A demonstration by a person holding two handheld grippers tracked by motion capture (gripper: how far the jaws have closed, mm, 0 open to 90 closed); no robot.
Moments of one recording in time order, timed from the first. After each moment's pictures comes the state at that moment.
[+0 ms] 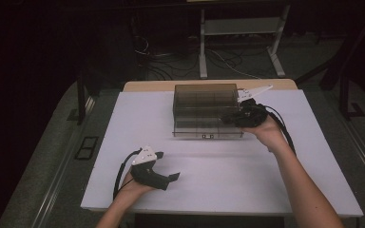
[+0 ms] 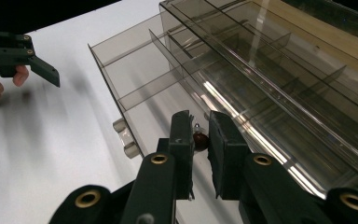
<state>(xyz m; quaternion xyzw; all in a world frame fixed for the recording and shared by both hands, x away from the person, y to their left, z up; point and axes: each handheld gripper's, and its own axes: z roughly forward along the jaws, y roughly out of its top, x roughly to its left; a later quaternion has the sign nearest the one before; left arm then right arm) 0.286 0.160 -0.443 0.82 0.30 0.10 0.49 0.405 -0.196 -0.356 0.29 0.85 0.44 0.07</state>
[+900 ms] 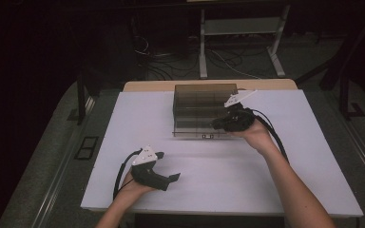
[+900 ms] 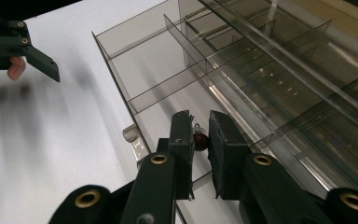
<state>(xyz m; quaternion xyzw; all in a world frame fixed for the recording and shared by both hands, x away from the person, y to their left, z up) 0.285 0.159 -0.442 0.82 0.29 0.09 0.49 0.408 -0.167 -0.372 0.28 0.86 0.42 0.06</state>
